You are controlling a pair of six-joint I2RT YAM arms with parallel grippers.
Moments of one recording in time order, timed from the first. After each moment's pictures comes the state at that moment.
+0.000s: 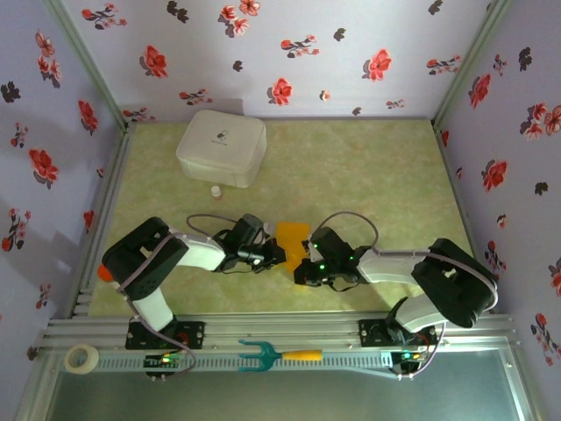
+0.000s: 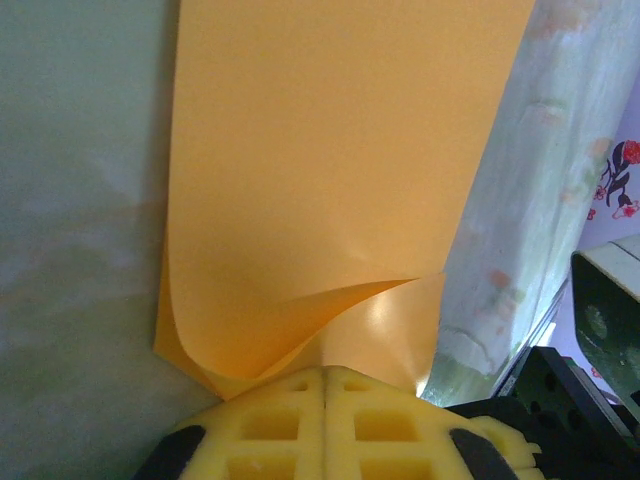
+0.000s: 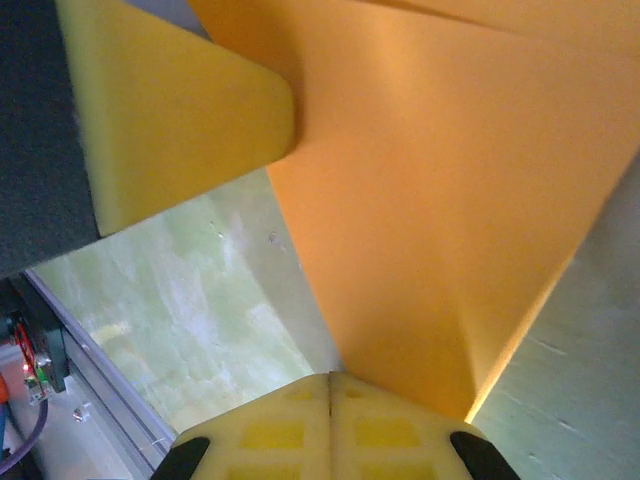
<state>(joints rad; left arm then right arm) -0.83 1.72 0.59 0.33 0.47 -1.12 0.84 1.43 0.44 0.02 -0.47 0.84</state>
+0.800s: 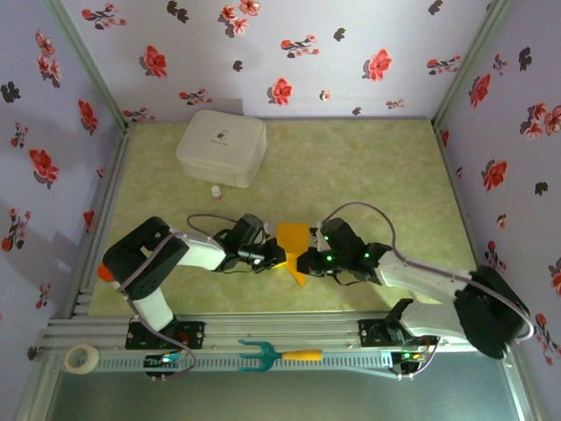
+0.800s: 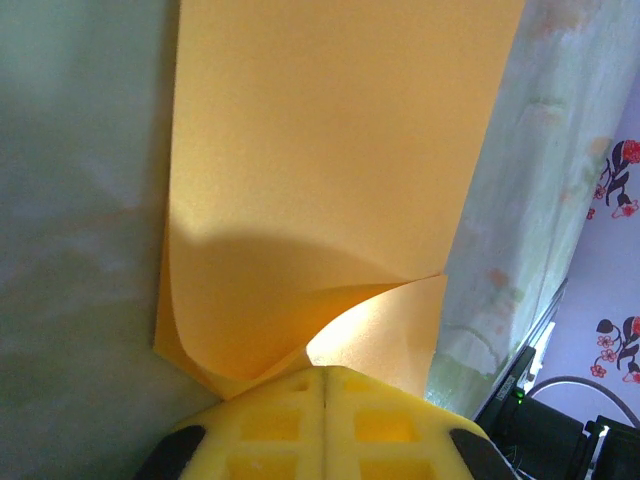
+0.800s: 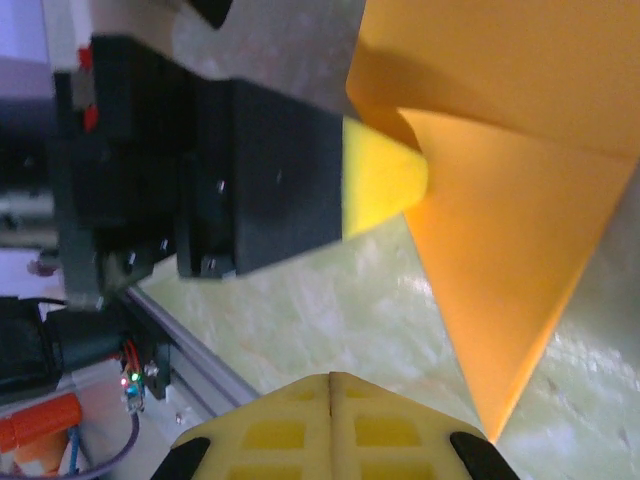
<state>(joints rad) -0.83 1.72 0.60 0.33 0.47 -1.12 0.81 1.24 0.52 -0.13 -0.44 0.89</state>
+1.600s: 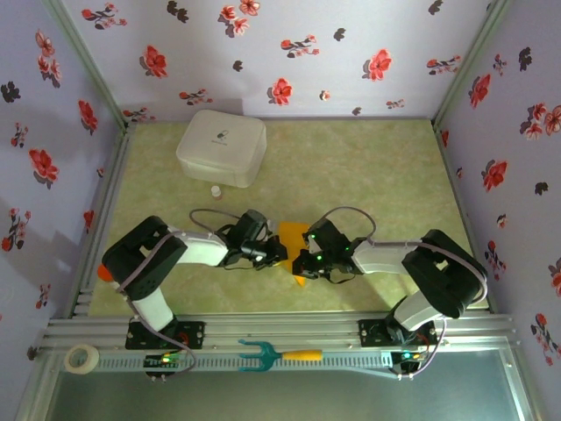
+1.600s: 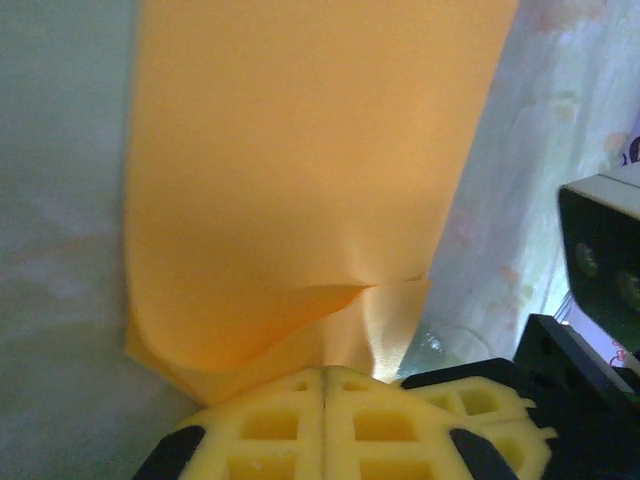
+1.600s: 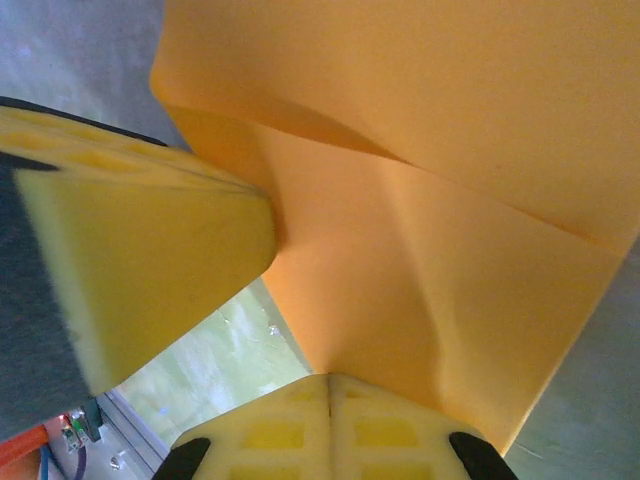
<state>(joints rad) -0.83 1.71 0.67 0.21 0.47 -1.08 0.79 1.52 0.53 -0.01 -0.48 0.89</state>
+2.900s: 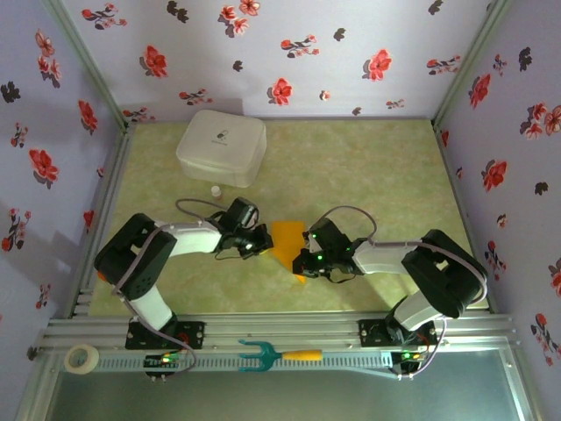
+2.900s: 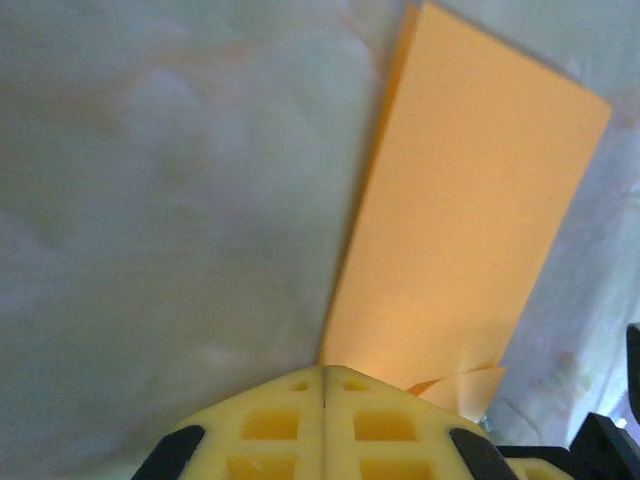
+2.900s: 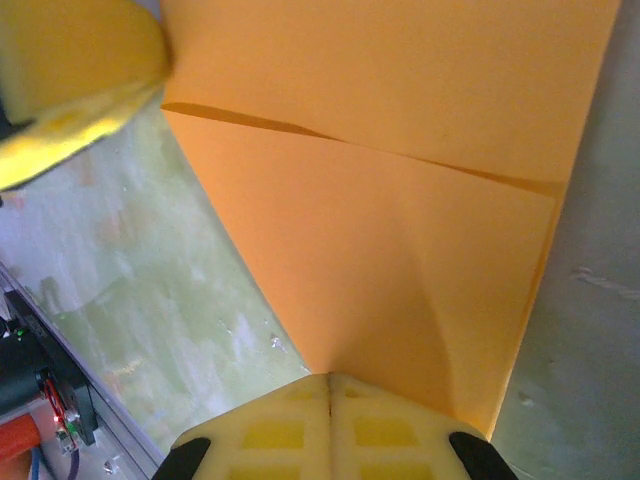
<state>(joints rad) -0.69 1.68 0.75 -0.05 0.36 -1.00 0.77 1.52 0.52 0.02 -0.48 0.86</state>
